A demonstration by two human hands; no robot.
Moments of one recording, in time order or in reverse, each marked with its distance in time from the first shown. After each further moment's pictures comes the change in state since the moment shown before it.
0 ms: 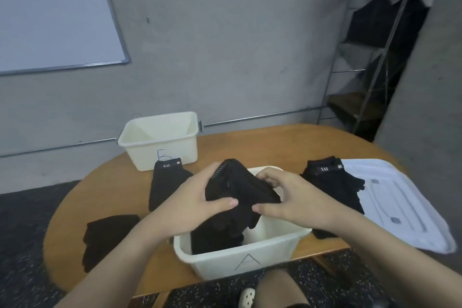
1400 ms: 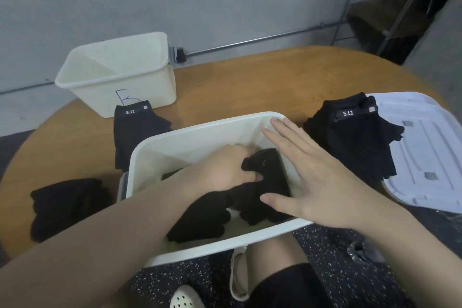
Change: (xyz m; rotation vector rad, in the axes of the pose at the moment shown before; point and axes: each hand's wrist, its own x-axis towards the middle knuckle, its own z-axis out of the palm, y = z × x) left_hand 0.116 -0.114 0.110 0.349 -0.380 -0.128; right_hand 0.011 0.100 0.014 -0.366 -0.042 -0.017
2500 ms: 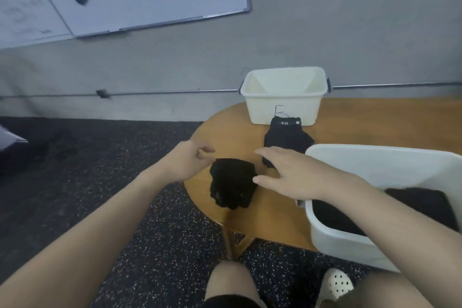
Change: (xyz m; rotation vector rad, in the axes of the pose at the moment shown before) left_hand -0.322 -0.145 -0.137 0.044 0.481 -0.689; right_hand 0.127 -0.240 0.071 -0.045 -0.342 -0.306
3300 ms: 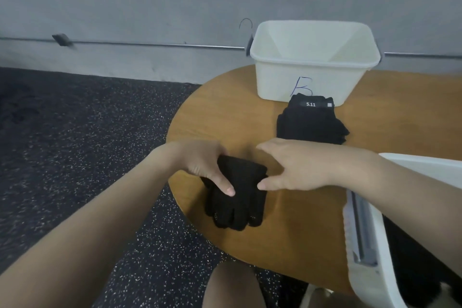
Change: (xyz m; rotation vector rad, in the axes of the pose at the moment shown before) left_hand 0.121 -0.043 0.046 0.006 -0.679 0.082; right_hand 0.132 0.034 0.018 -0.135 -0.397 0.093
